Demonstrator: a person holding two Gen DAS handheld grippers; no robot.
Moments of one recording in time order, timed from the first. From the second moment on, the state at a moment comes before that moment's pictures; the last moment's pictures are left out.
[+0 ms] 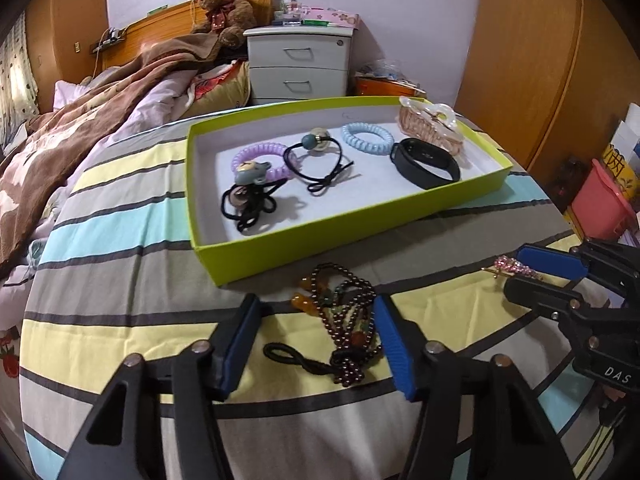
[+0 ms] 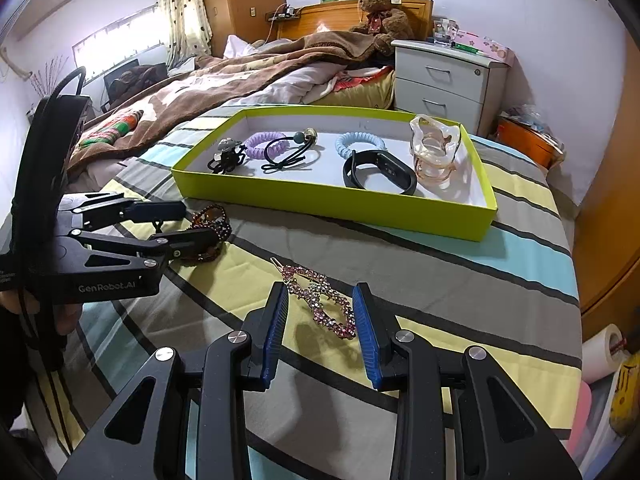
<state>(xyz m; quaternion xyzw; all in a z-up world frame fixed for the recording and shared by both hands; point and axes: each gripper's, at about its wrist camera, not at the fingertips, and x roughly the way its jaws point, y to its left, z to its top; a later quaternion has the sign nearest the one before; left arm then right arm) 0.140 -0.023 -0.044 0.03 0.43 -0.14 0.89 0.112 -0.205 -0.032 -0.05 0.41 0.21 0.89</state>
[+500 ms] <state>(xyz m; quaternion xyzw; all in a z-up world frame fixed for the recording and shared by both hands) 0.137 -0.031 -0.041 0.03 0.43 -0.15 0.89 0.112 -0.206 -0.033 -0.05 0.40 0.21 0.89</state>
